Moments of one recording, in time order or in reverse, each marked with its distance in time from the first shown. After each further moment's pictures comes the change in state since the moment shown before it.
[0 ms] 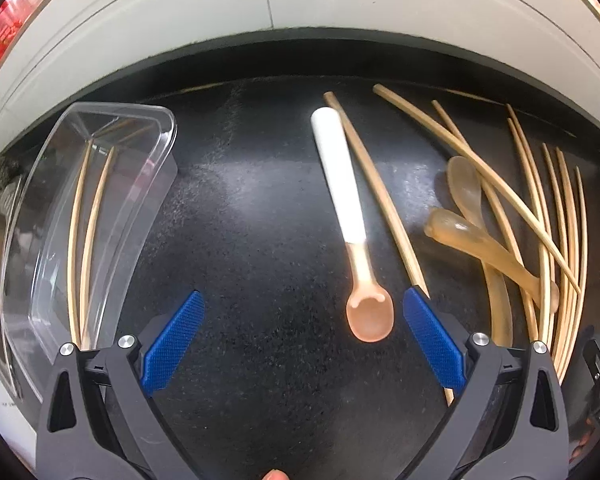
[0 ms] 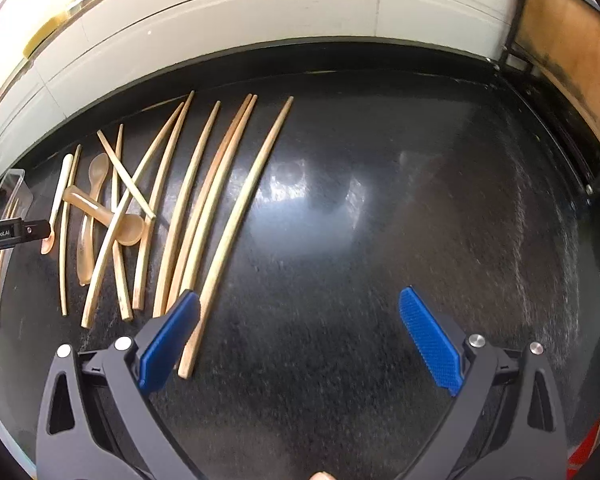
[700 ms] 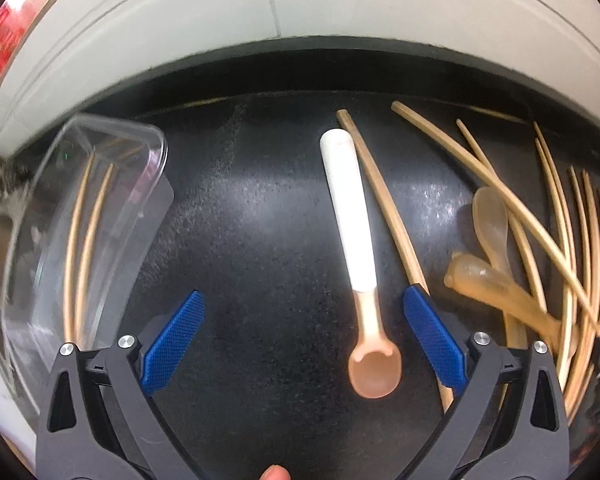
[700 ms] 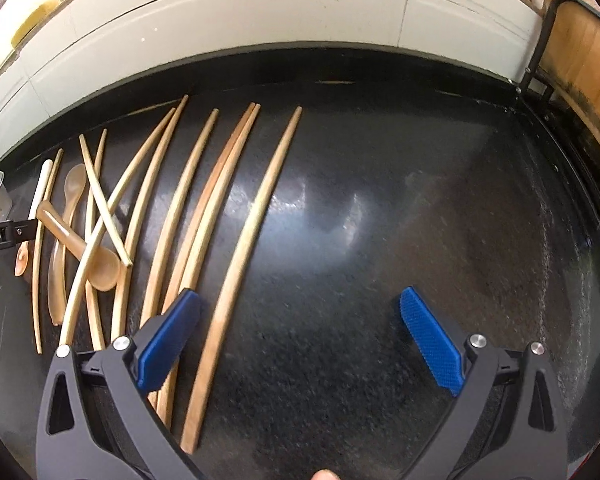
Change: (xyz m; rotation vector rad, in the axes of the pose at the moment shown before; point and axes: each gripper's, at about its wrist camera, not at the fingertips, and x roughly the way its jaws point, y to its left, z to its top) left arm 0.011 0.001 0.010 -0.063 -0.050 0.042; right arm 0.043 0.018 0.029 -0.035 -0.044 -0.032
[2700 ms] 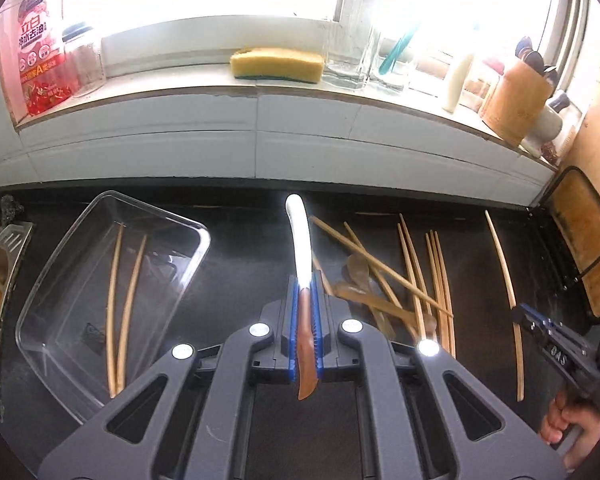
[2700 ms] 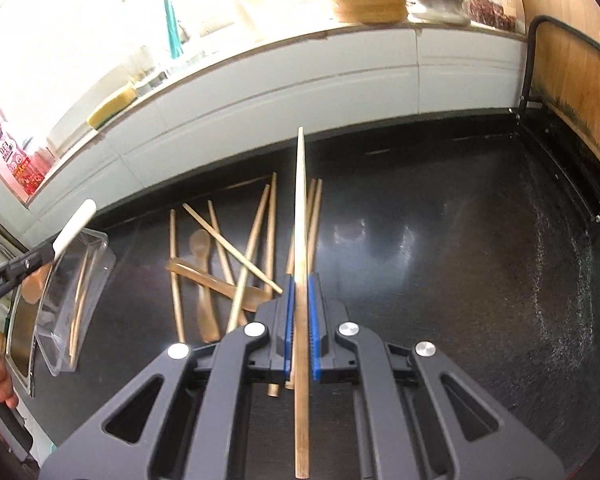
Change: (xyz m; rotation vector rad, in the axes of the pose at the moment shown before) left arm -0.168 0.056 -0.039 0.058 -0.327 -0.304; right arm -0.117 0.014 0.007 0.120 -0.137 0.214
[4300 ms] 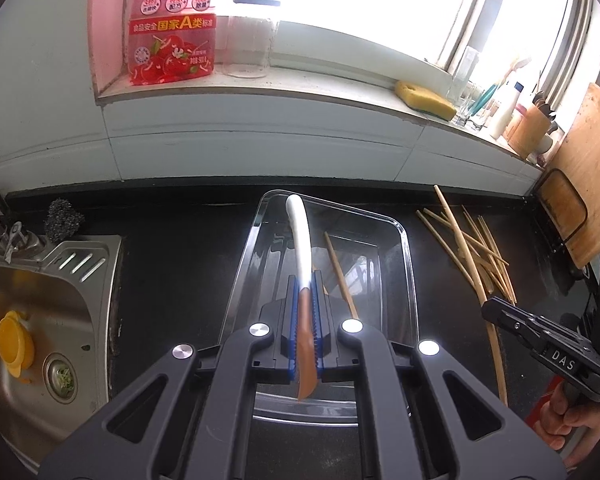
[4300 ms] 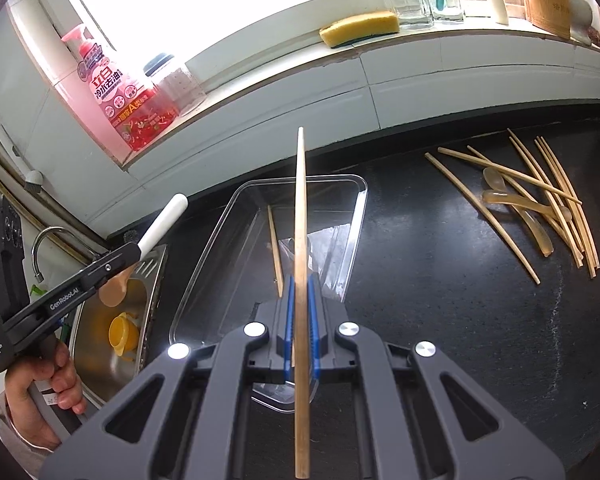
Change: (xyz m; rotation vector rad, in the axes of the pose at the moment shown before) left arm -0.051 0.295 0.010 0.046 0.021 -0.139; right arm 0.014 0.332 -0.070 0.031 0.041 0.162
